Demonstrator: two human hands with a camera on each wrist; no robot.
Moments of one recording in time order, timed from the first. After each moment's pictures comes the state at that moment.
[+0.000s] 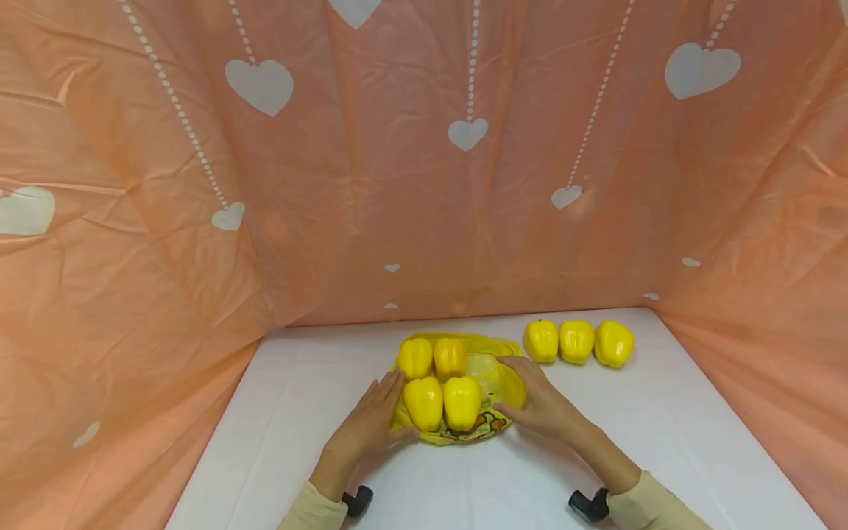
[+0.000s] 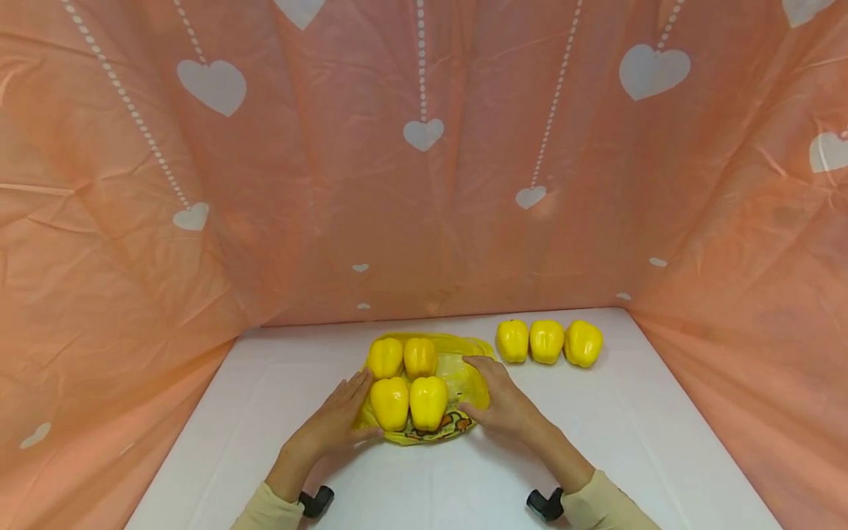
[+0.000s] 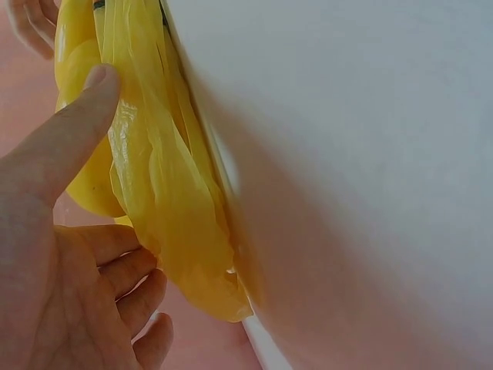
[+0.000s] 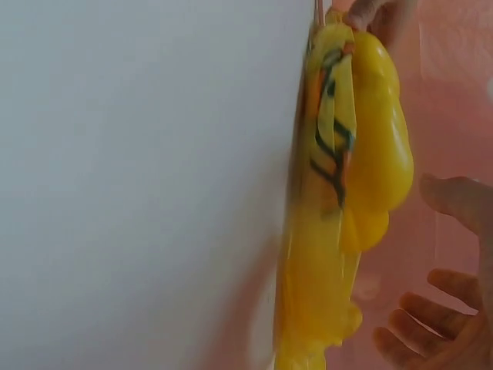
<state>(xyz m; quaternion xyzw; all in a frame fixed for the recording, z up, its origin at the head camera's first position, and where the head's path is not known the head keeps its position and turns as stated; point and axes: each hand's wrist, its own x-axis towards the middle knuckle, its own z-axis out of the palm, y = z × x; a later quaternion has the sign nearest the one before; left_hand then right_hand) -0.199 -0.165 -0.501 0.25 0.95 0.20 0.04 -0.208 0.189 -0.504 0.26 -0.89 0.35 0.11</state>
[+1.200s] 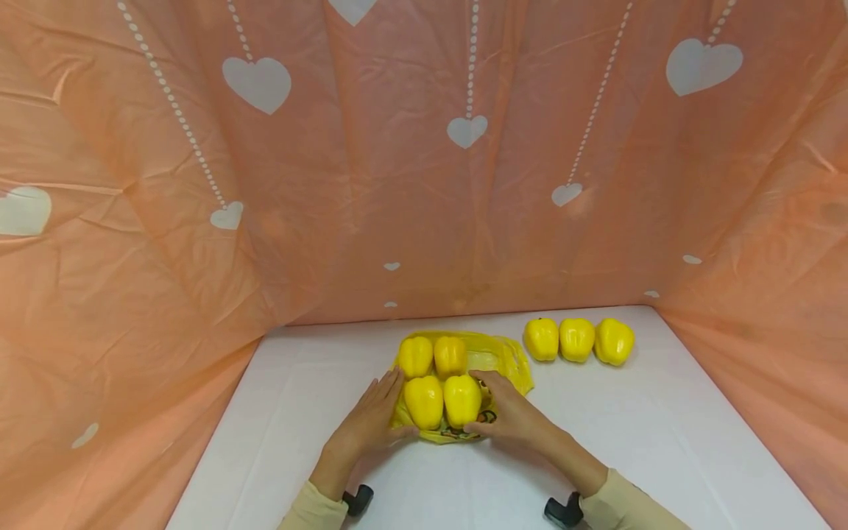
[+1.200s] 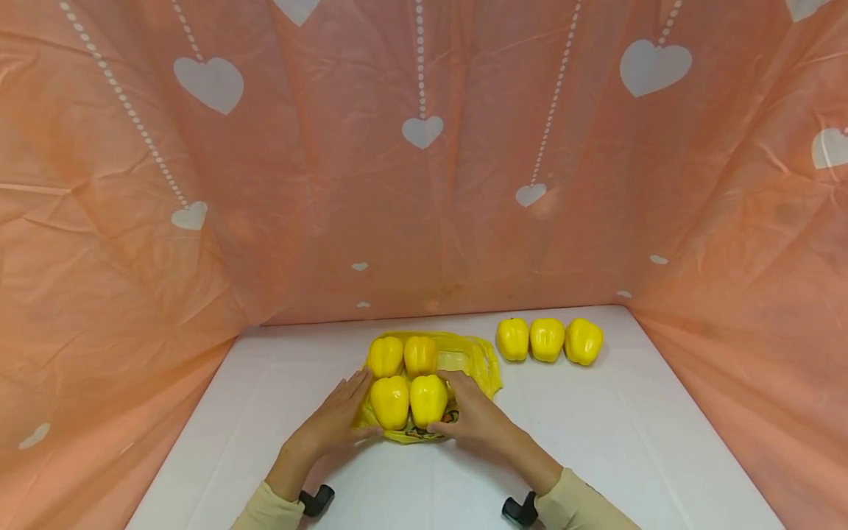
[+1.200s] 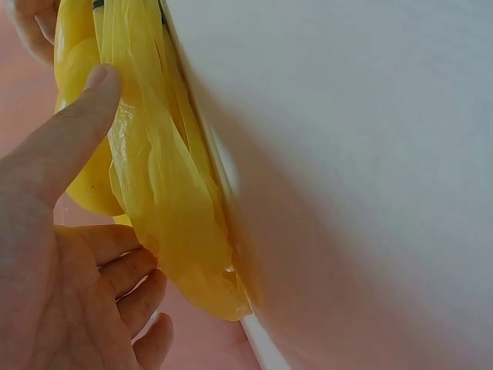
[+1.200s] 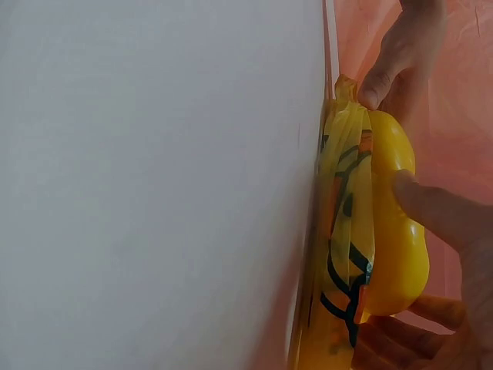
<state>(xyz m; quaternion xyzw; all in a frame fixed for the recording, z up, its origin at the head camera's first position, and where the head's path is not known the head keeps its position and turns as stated) -0.202 -0.166 -0.501 0.24 0.95 0.19 0.05 -0.204 0.144 -0.514 0.25 -0.90 0.36 0.00</state>
